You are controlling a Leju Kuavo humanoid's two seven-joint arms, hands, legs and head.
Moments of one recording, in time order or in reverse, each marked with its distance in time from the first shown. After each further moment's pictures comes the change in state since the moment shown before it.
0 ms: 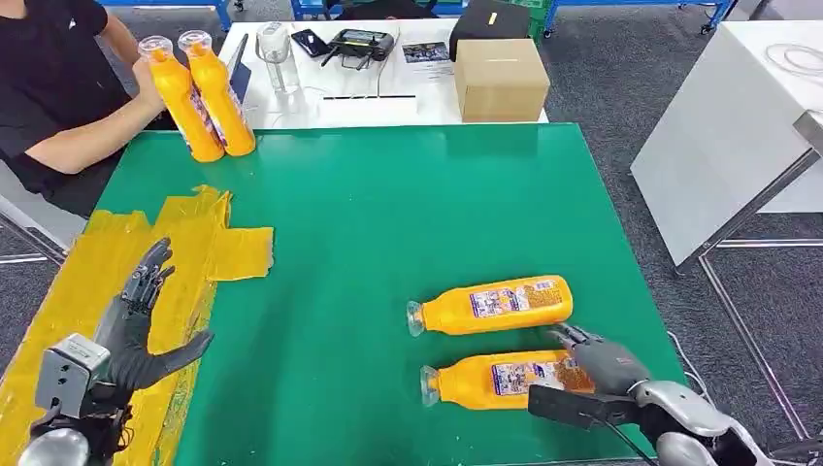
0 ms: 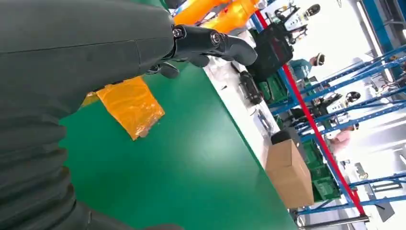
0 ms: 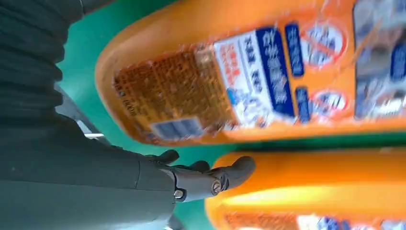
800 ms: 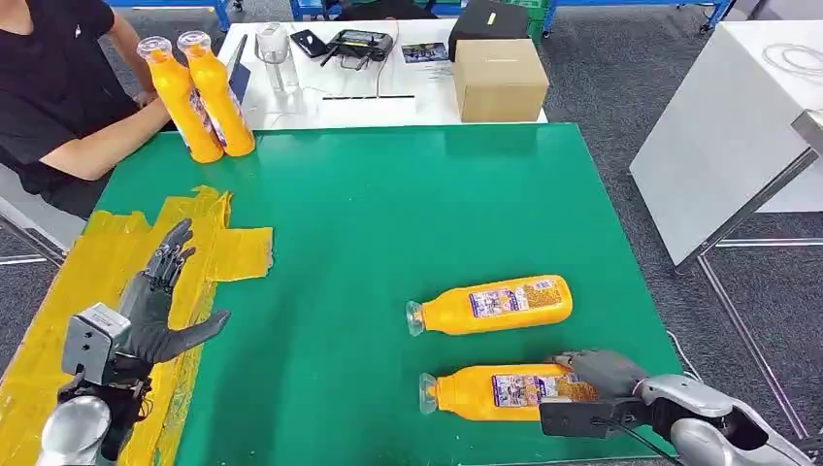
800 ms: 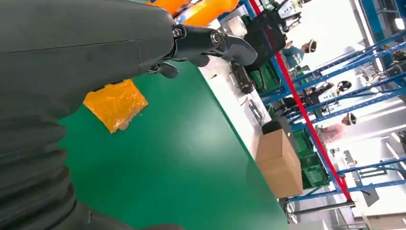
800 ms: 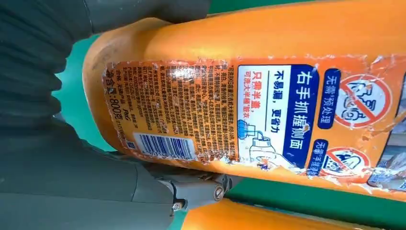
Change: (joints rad) left arm -0.106 0.021 -0.072 0.105 0.034 0.015 0.003; right arm -0.133 -0.158 0.231 0.053 -0.149 0.056 -0.061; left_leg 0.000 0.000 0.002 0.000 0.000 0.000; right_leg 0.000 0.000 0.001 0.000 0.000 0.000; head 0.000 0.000
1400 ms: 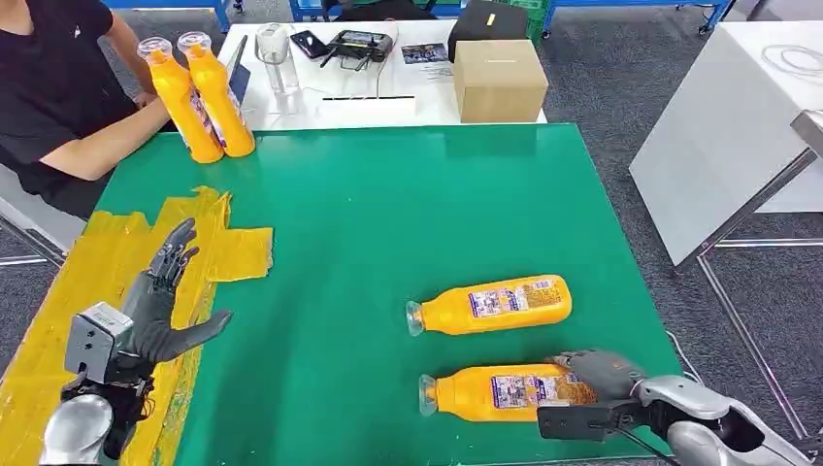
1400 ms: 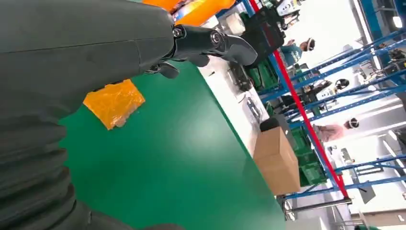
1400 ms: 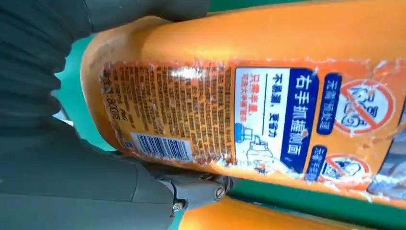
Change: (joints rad) left arm -0.009 0.000 -0.011 0.005 0.008 0.000 0.001; right arm -0.005 0.003 0.026 0.007 0.069 -0.022 0.018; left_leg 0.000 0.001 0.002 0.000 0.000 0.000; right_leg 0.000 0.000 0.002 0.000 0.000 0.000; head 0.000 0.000
